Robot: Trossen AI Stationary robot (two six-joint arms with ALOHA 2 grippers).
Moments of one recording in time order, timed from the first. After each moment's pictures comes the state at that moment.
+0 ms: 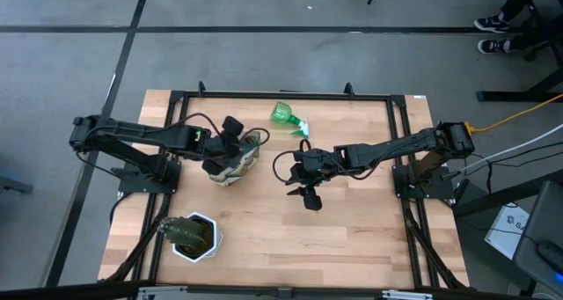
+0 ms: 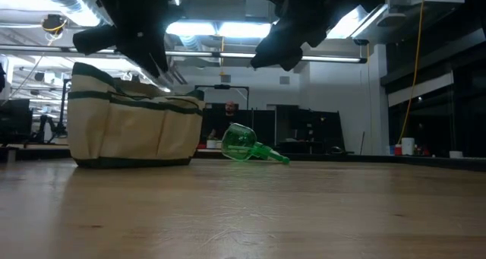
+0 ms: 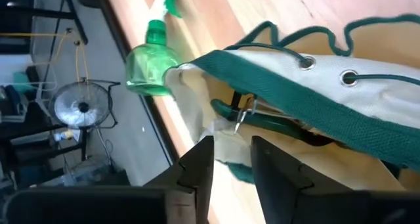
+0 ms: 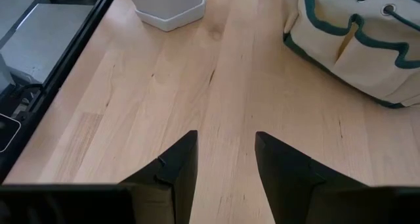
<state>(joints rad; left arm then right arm) -0.01 1.20 0.97 -0.81 -0.52 0.71 0.13 1.63 1.08 -0.15 -0.15 0.04</state>
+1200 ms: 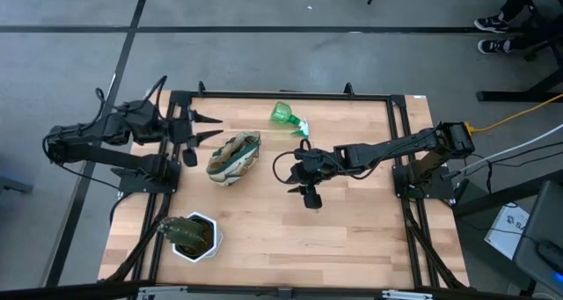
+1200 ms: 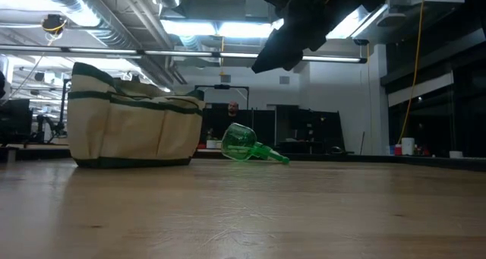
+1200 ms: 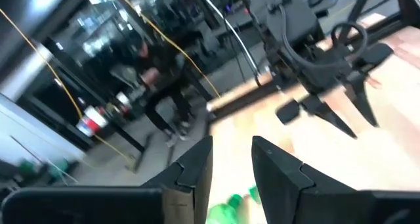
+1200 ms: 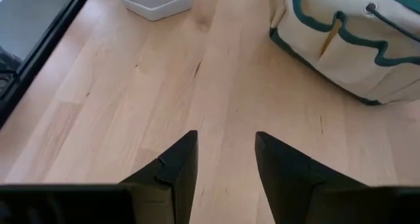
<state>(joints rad) 0.04 0.67 0.97 -0.45 -0.20 0.56 0.13 1.63 1.08 -0.18 -0.10 -0.01</state>
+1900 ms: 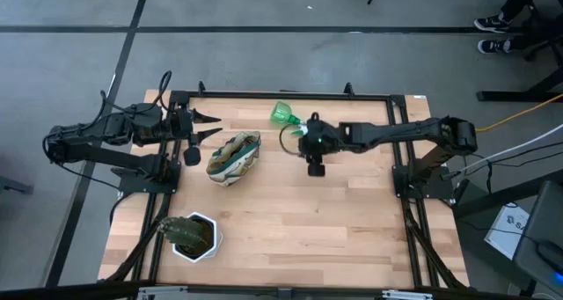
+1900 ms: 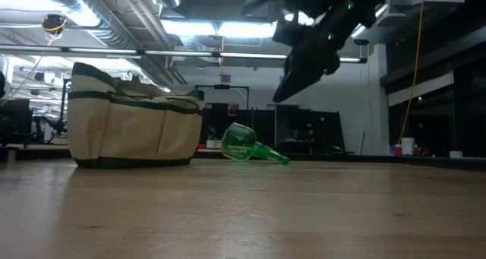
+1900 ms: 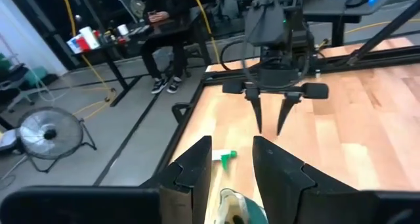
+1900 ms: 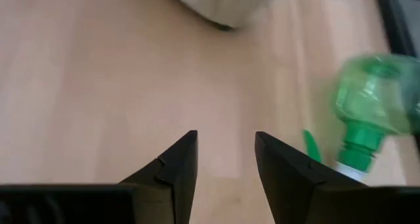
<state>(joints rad) 0.04 0.68 0.97 -0.55 -0.32 0.18 -0.13 1.58 1.03 -0.32 0.05 -0.23</state>
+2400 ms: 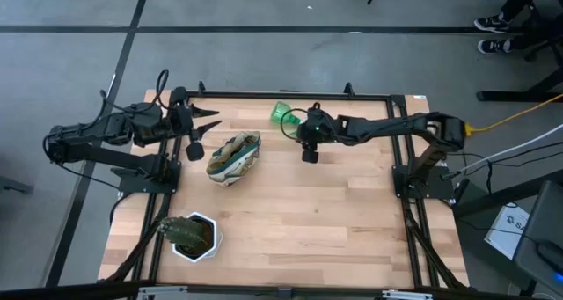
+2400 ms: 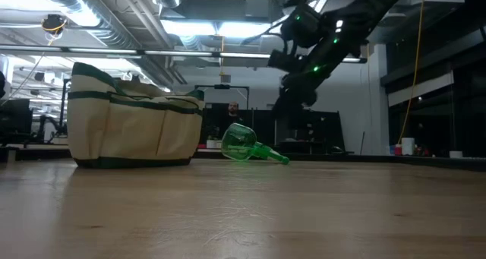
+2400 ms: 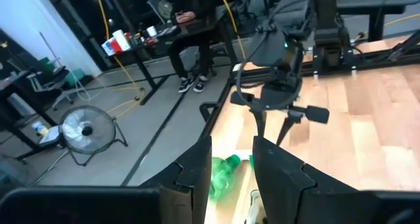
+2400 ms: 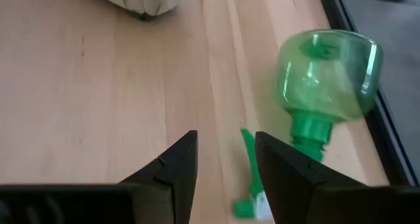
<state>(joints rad) 0.04 0.68 0.97 -0.53 -0.43 0.23 -0.25 1.68 0.97 -0.07 0.08 -0.28</state>
